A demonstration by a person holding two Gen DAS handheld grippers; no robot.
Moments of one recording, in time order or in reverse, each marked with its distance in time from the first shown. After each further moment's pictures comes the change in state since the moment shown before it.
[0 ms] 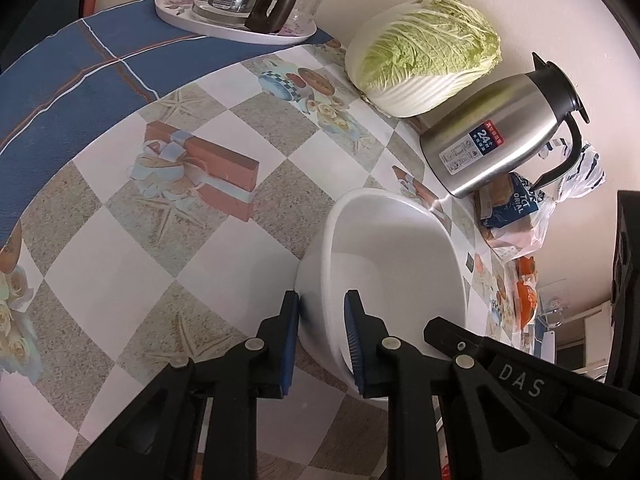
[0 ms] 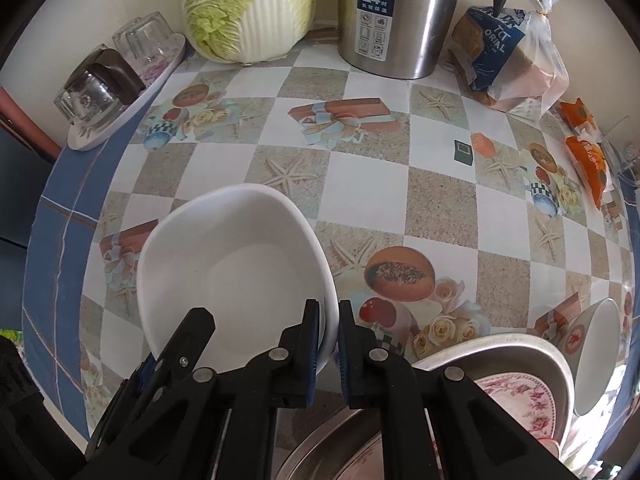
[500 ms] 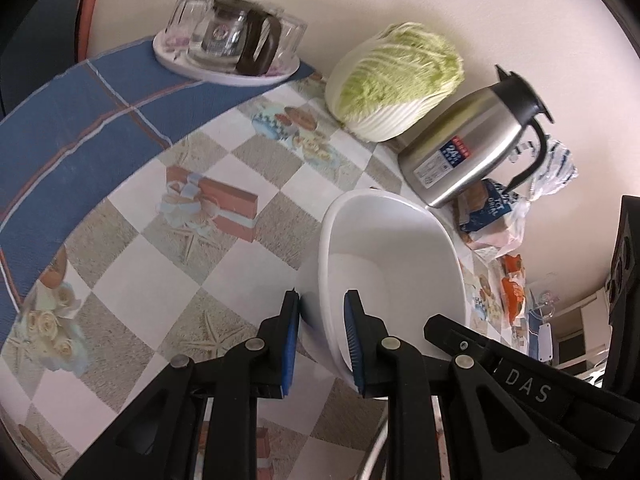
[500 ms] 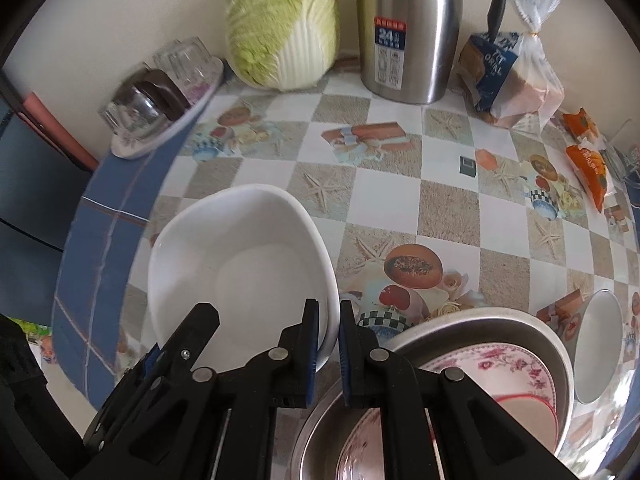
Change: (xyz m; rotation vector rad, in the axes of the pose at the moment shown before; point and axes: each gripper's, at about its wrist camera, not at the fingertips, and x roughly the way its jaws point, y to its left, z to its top) left arm -0.054 -0.013 -0.007 0.075 -0.082 -0.004; right arm -0.050 0.001 -0.022 -0.018 -0.102 0.095
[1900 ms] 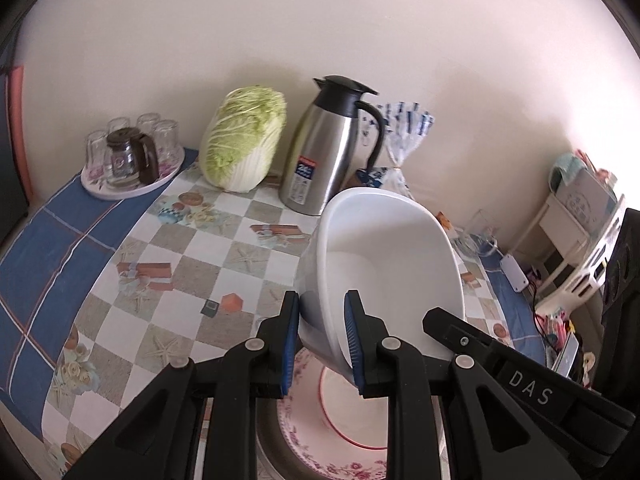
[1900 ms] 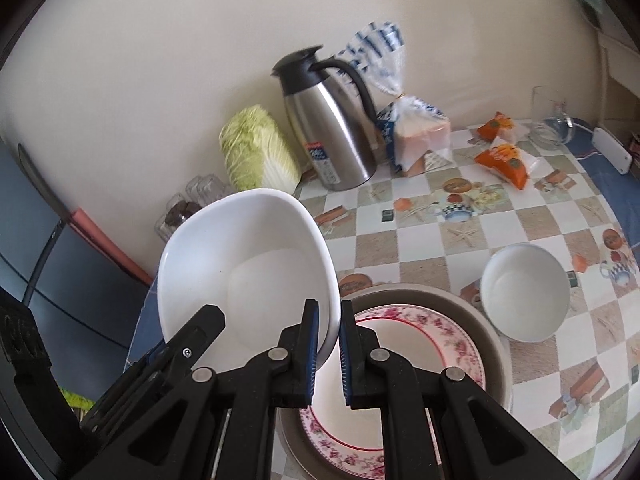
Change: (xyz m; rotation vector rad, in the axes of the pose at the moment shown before) left arm -0.101 -0.127 -0.060 0.420 -0.153 -0.075; right arm -0.133 -0.109 -0.090 0.245 -0.378 0.177
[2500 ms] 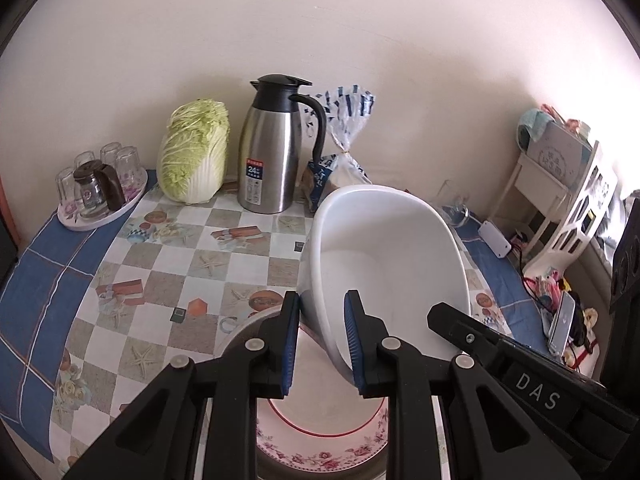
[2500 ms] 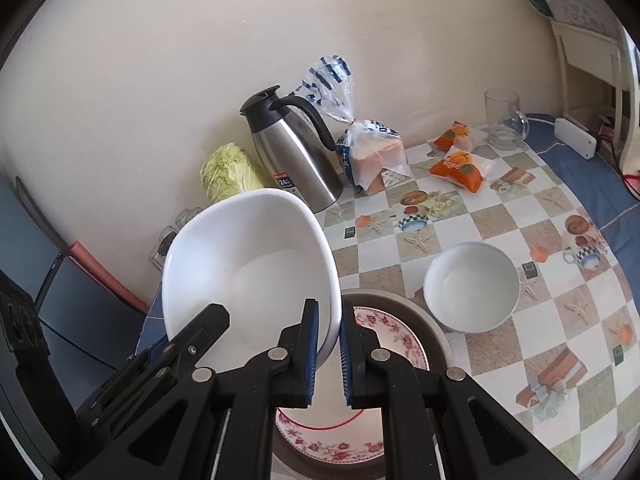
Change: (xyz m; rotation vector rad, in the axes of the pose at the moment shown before) left arm -0.006 -0.059 -0.009 0.152 0.017 -0.035; right arm -0.043 -0.045 -0.012 0.073 -0.083 -0.014
